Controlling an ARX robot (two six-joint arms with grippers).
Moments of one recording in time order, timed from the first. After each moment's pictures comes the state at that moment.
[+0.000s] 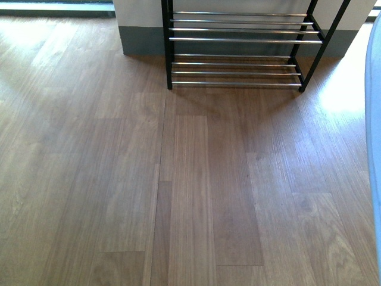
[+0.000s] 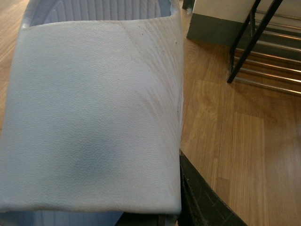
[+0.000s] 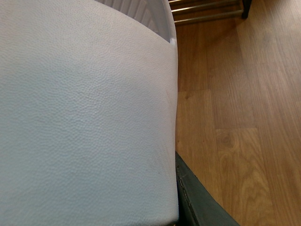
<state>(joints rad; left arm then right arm) -0.24 1.11 0.36 0.28 -0.38 -0.26 0.13 0.85 0.22 0.11 0.09 0.30</state>
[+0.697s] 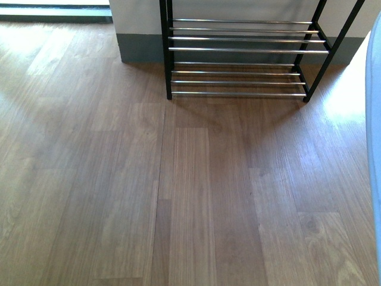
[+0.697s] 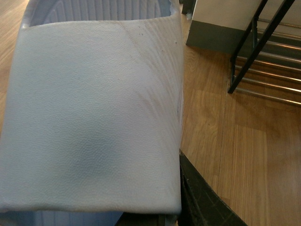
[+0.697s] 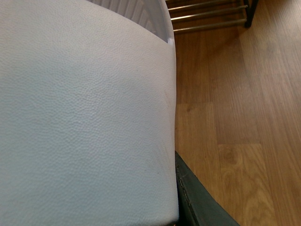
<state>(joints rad) -0.24 1.11 0.36 0.28 -0.38 -0.26 0.13 0.85 0.22 0.11 0.09 0.30</state>
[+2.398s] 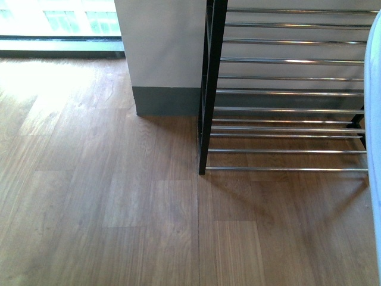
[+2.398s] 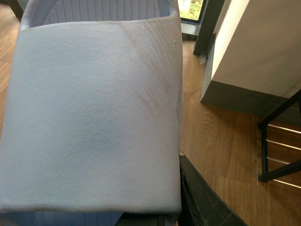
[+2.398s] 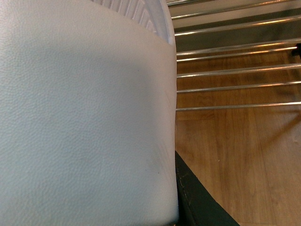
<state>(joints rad) -0.24 1.11 0.36 0.28 -0.38 -0.26 0.13 0.85 0.22 0.11 0.09 0.30</state>
